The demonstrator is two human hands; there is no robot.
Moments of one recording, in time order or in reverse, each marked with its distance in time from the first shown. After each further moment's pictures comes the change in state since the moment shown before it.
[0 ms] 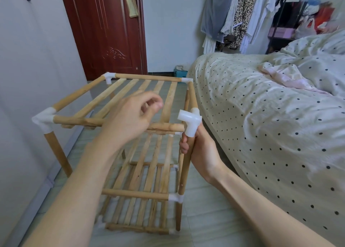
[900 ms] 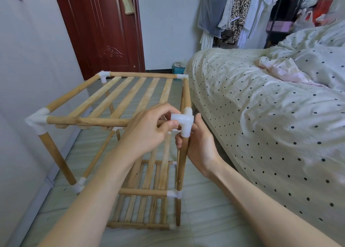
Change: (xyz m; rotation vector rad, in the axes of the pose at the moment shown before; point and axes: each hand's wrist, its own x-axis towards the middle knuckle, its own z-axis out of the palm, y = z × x) left_hand -0.009 0.009 0.041 -0.082 -0.090 0.071; right_hand -0.001 -0.004 -0.004 0.008 -0.023 0.000
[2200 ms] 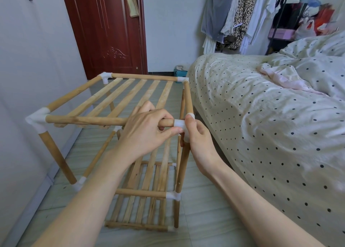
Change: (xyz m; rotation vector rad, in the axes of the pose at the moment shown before) left_hand -0.007 -0.002 -0.007 0.251 0.107 -0.037; right_hand -0.003 -0.011 0.017 -0.431 0.226 -0.094
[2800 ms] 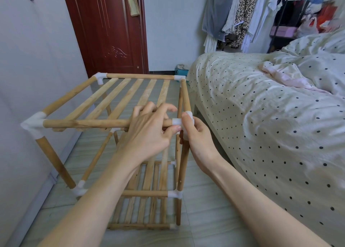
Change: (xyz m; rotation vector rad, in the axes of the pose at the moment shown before) left_hand -0.005 0.005 0.004 0.043 0.083 0.058; right_hand 0.006 0.006 0.005 0.058 -0.014 -0.009
